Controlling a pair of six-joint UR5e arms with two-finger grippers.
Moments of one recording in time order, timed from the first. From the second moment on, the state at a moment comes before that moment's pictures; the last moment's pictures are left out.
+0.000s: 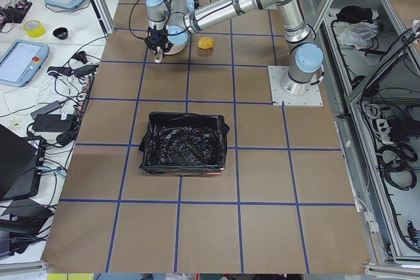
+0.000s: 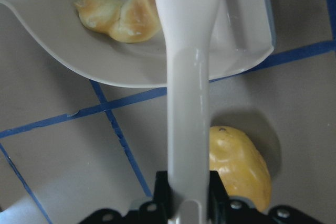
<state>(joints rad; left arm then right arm) -1.57 -2.12 -1.50 -1.00 1.64 -1.48 1.96 -1.06 1.52 -2.05 -1.17 0.72</state>
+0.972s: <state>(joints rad) -1.46 -1.99 -1.61 -1.04 1.72 -1.30 2.03 -1.23 1.55 -1.49 -1.43 0.79</state>
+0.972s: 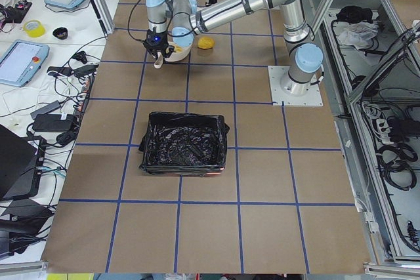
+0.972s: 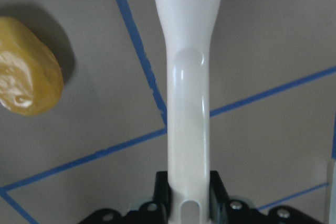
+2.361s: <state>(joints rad) -1.41 -1.76 -2.12 -0.66 1.73 -1.26 2.26 -1.19 1.75 -1.97 -1.28 0.82</state>
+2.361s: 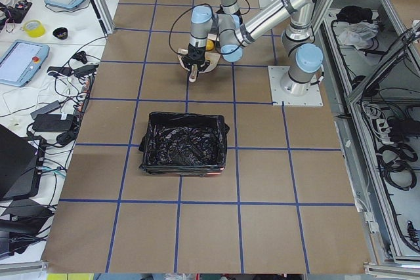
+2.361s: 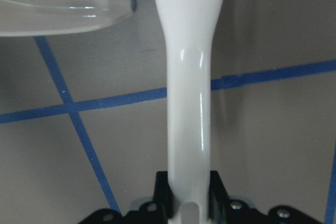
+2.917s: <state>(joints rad) -1.41 -1.76 -2.12 -0.66 1.73 -1.26 2.25 -1.20 1.74 -1.97 -1.37 0.62</state>
